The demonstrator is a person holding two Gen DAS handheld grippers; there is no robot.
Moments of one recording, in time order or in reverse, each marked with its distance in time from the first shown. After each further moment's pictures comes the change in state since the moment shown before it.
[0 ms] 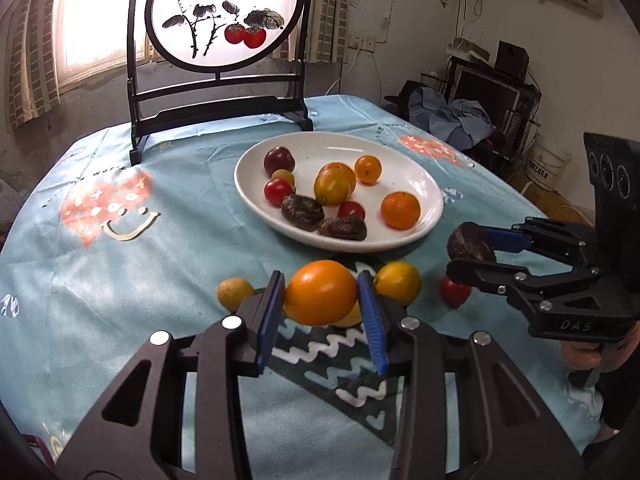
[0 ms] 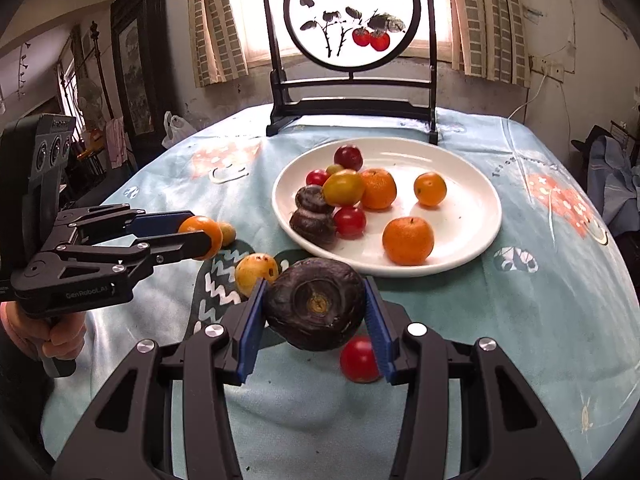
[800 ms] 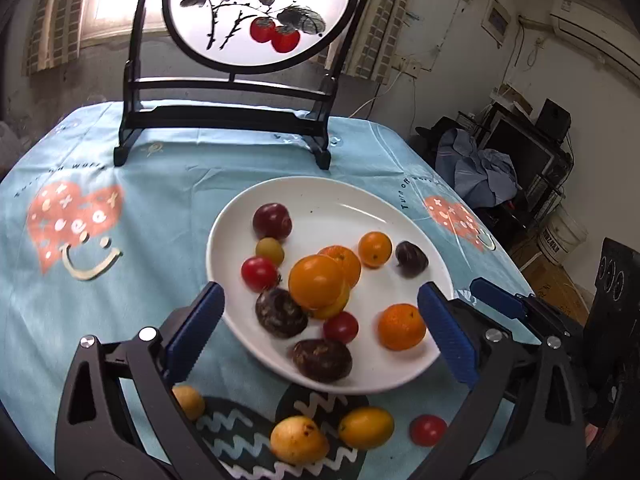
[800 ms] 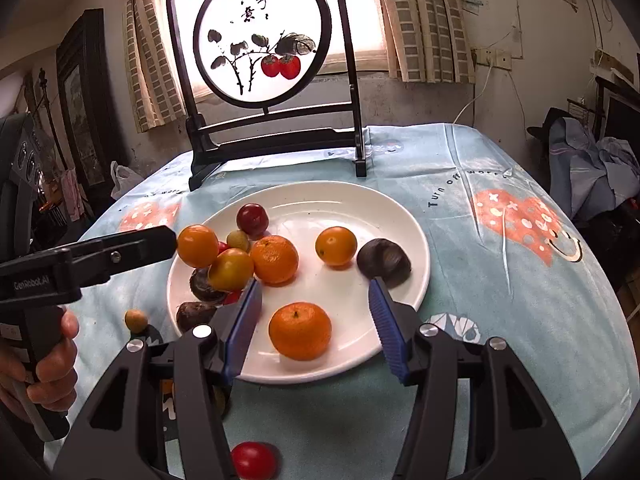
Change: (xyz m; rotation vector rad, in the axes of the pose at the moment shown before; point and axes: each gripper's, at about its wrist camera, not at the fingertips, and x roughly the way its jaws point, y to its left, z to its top) left arm 0.061 0.009 0.073 -0.251 0.007 0.034; right arm 0.027 -0.075 0.041 0.142 -0.054 -0.122
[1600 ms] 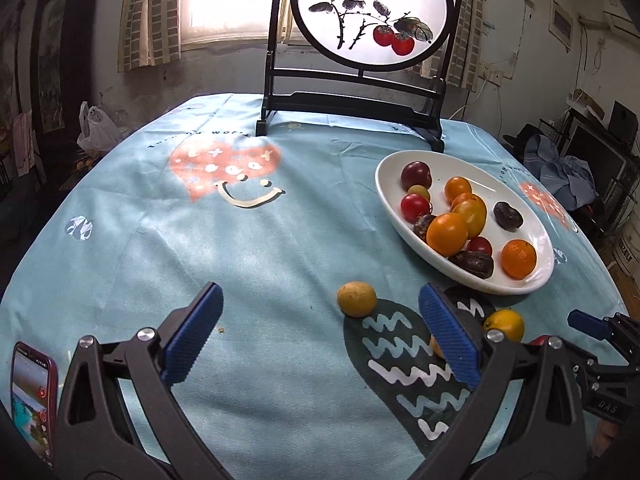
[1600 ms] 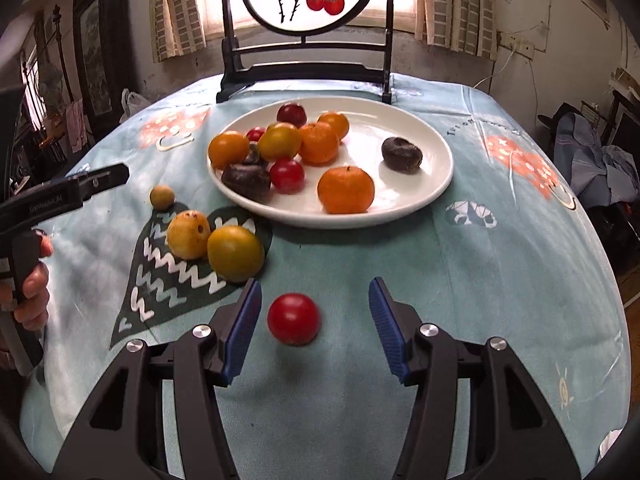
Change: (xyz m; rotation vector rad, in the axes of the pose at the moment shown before) left arm -0.060 0.058 -0.074 -0.026 -0.073 0.339; right arm -0.022 0.041 -0.071 -0.139 0.188 -0.032
